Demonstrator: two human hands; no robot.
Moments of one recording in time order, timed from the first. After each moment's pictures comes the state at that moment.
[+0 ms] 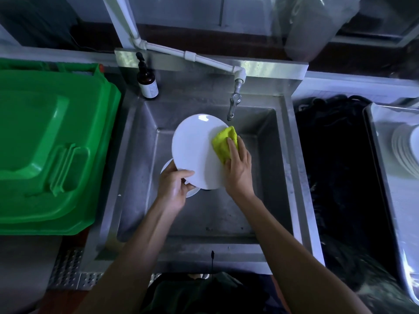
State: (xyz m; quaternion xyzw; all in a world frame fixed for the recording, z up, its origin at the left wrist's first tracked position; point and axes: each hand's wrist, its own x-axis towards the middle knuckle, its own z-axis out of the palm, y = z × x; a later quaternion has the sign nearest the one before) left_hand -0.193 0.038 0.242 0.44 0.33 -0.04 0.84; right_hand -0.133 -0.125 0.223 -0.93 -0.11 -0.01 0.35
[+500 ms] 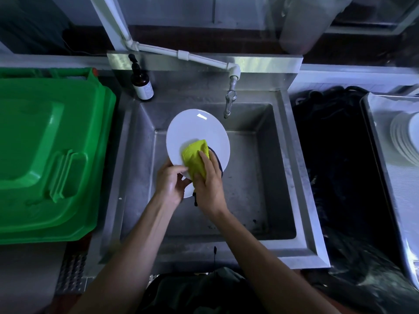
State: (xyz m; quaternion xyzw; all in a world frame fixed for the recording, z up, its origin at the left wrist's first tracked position) left_hand -0.181 0.044 0.238 0.43 0.34 -0.02 0.83; right_hand -0.187 -0.069 0.218 -0.84 -0.08 0.06 0.53
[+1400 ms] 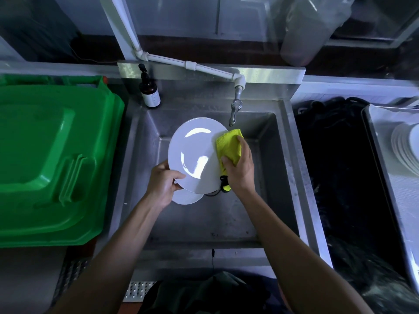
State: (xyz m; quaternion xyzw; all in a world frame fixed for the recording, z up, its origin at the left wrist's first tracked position) left_hand -0.180 0.090 0.236 0.55 0.31 -0.06 0.77; right_hand -0.114 -0.112 0.215 -0.85 0.02 0.01 0.52
